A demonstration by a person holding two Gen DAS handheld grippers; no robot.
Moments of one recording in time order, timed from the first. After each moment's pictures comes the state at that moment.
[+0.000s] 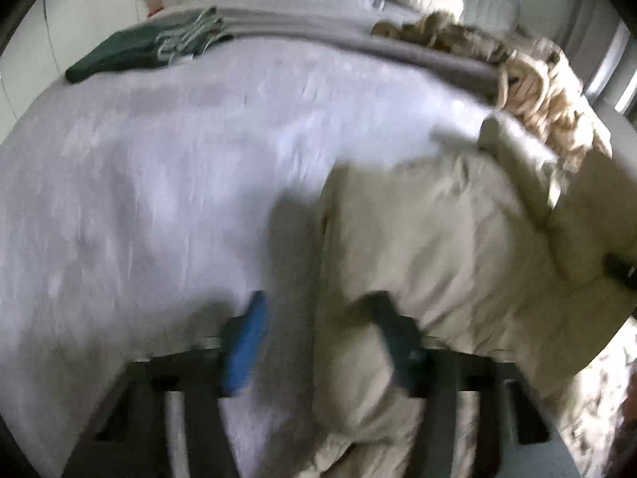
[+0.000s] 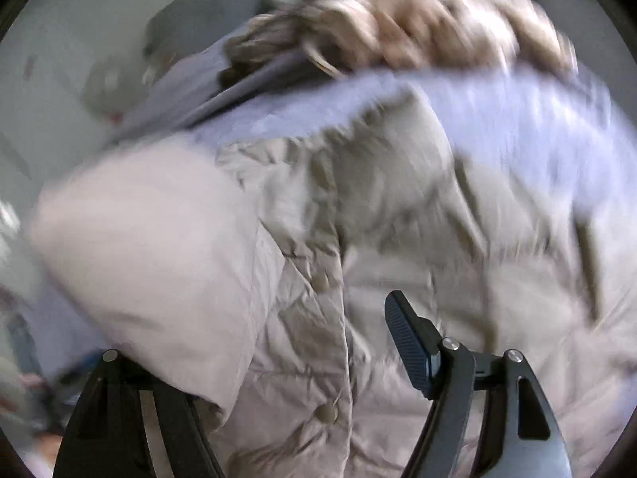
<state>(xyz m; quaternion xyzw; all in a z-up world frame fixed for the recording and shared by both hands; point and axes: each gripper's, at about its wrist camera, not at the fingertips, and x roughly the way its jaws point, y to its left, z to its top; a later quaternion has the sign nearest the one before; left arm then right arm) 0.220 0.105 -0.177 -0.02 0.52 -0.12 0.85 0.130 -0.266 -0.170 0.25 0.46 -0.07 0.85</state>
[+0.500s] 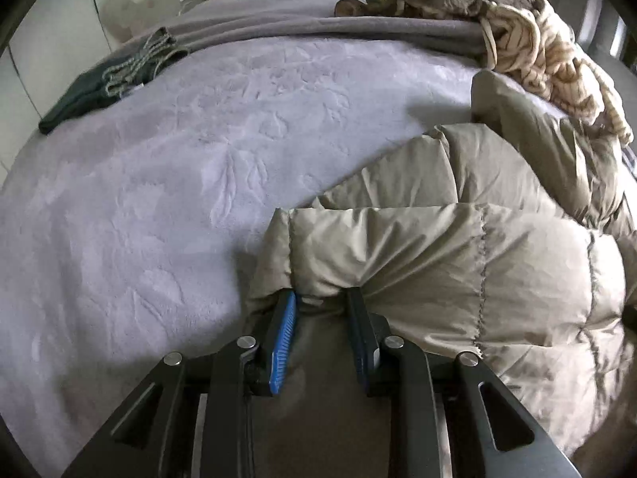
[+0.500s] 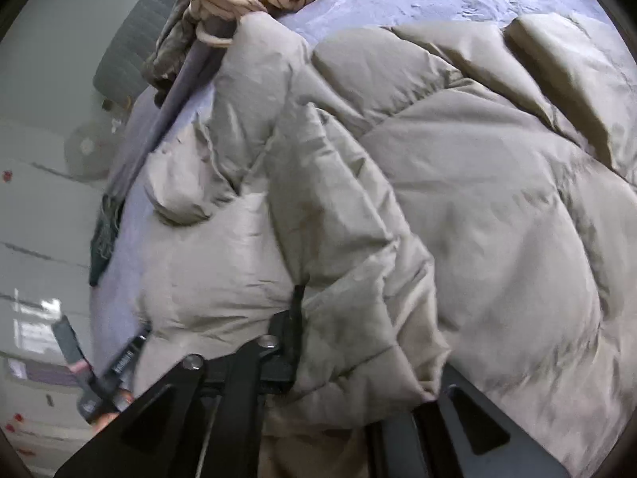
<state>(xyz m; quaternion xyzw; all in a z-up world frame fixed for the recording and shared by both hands) 0.243 0.039 -0.211 0.08 0.51 -0.12 0.85 0.062 -0.321 -0.223 0.38 0.47 -0.08 0.80</state>
